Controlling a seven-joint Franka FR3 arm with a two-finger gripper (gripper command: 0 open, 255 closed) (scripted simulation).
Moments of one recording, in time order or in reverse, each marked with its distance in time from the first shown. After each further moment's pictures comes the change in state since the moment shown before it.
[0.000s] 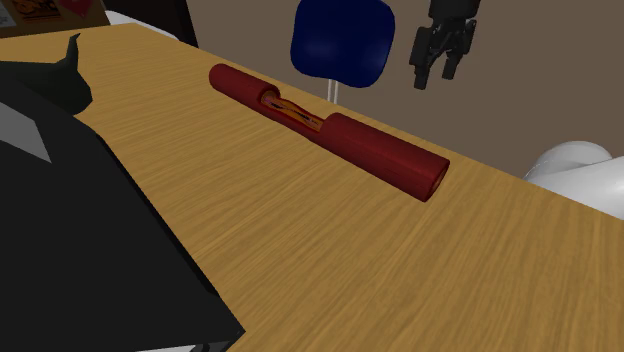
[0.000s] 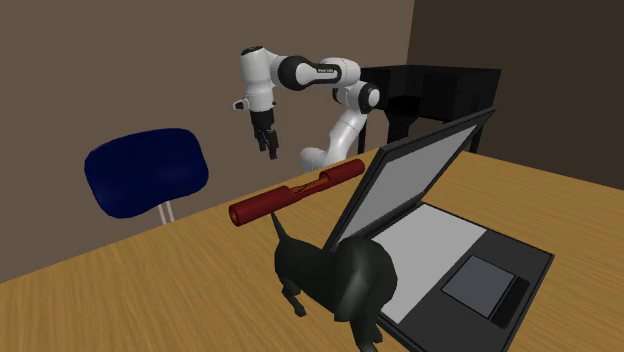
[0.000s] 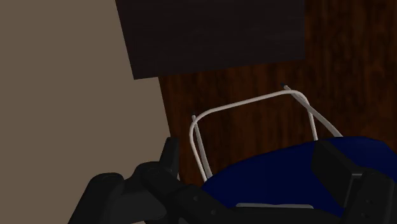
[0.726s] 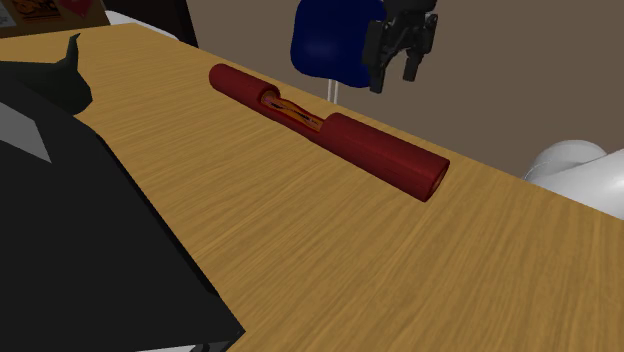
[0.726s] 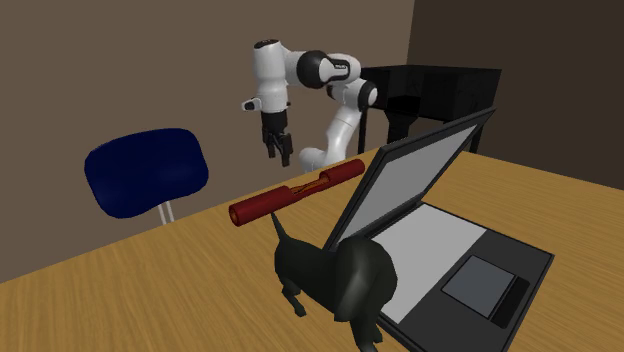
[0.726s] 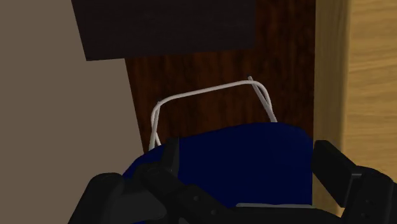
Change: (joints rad) arm 0.061 0.117 0.180 0.125 0.125 0.047 0.162
